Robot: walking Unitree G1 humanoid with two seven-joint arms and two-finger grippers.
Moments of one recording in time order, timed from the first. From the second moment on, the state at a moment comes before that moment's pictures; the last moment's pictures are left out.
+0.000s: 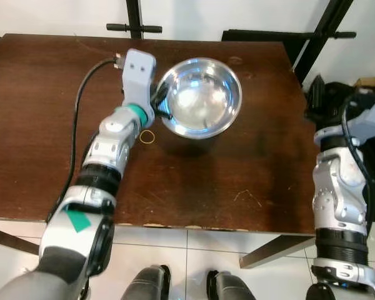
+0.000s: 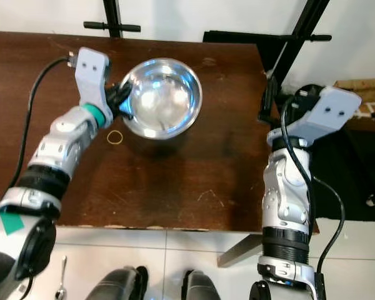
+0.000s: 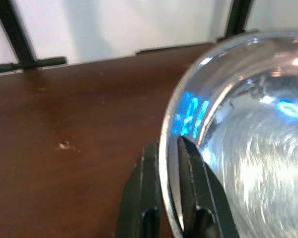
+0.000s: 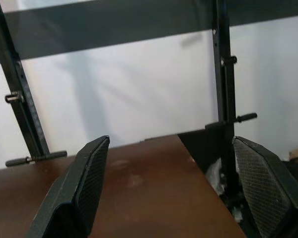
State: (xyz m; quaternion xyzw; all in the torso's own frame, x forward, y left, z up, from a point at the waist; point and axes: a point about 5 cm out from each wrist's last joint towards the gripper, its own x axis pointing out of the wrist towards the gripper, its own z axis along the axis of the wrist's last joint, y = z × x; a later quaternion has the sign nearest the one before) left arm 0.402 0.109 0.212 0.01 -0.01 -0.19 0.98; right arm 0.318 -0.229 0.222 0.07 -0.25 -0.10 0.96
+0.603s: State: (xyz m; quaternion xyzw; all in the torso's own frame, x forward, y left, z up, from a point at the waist) left arm 0.413 0.078 0.228 -0.01 0.03 -0.28 0.96; right arm 0.323 -0.219 0.260 0.05 -0.29 -0.06 0.95
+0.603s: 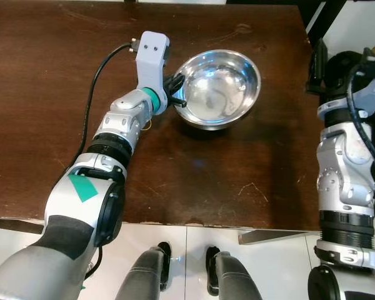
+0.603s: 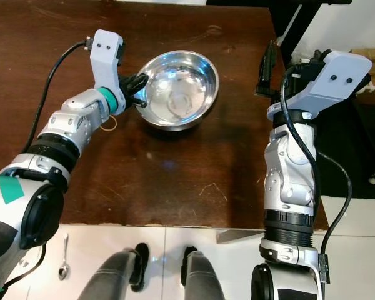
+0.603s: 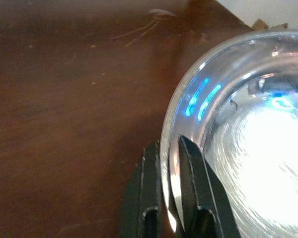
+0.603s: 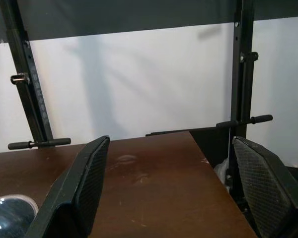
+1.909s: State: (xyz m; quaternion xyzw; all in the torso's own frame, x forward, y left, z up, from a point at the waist) left arm 0.411 0.059 0.244 0.01 -0.04 -0.30 0.95; right arm 0.321 -0.217 0.266 0.05 -0.29 -0.06 0.95
